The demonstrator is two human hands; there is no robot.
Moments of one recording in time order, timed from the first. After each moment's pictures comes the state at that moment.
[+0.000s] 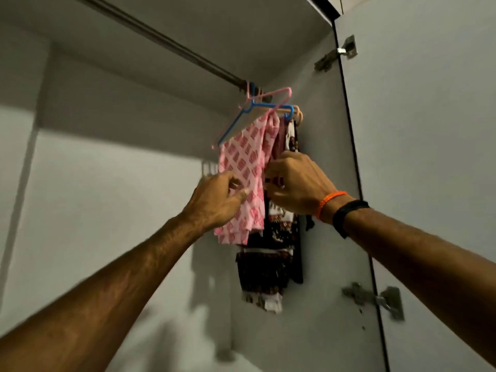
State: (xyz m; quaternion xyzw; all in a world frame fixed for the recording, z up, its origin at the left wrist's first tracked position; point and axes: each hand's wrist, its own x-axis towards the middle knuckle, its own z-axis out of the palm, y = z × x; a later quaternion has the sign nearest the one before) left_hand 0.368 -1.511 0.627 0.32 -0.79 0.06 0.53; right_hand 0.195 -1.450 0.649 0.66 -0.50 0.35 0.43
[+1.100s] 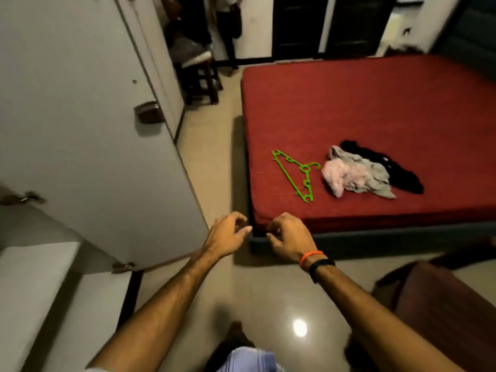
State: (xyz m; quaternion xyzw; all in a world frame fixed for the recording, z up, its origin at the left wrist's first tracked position) left_hand 0.029 -0.885 0.026 0.12 -0.93 -0.35 -0.06; right_hand -0.011 -0.695 0.027 0.22 -0.94 0.25 -0.10
